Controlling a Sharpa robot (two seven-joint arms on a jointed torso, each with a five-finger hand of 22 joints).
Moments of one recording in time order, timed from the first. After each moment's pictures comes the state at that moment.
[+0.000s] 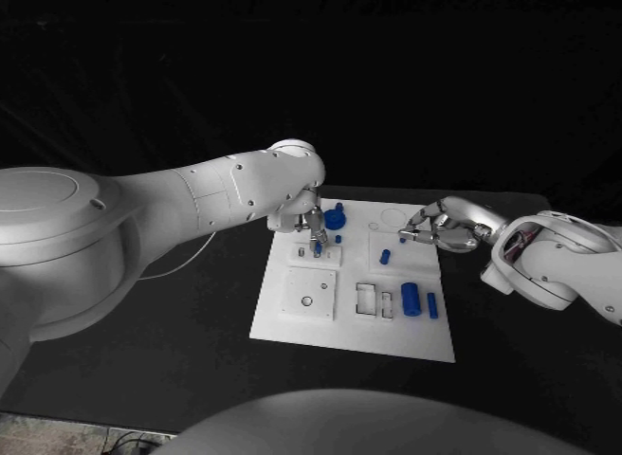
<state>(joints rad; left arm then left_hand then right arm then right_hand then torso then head) 1.32 -0.26 -0.19 0.88 -0.90 0.43 -0.70 1.29 0.02 0.17 0.12 0.35 1.12 0.03 0.24 0.43 1.47 -0.04 1.57 1.31 1.46 -0.09 1.57 1.31 0.05 1.47 0.03 1.39 1.31 1.23 -0.90 -0.21 1.51 -1.14 -0.27 0.06 1.14 0.12 -0.08 0.28 0.28 0.81 0.14 0.29 0.50 1.47 0.06 1.57 1.31 1.46 0.01 1.57 1.31 0.01 1.47 0.11 1.47 1.31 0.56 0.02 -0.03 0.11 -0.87</state>
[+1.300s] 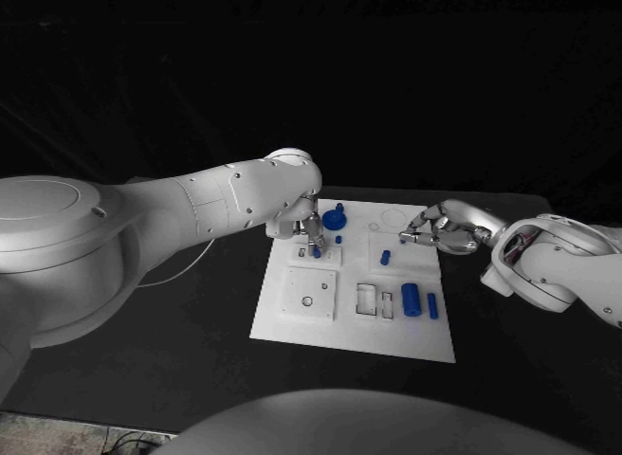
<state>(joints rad) 1.29 -0.27 -0.19 0.88 -0.90 0.40 -0.70 1.28 0.00 0.20 0.10 0.34 1.12 0.04 0.24 0.44 1.47 -0.04 1.57 1.31 1.46 -0.09 1.57 1.31 0.05 1.47 0.03 1.37 1.31 1.22 -0.90 -0.21 1.50 -1.13 -0.27 0.07 1.15 0.12 -0.08 0.28 0.28 0.81 0.14 0.29 0.50 1.47 0.06 1.57 1.31 1.46 0.01 1.57 1.31 0.01 1.47 0.11 1.47 1.31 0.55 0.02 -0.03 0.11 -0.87</state>
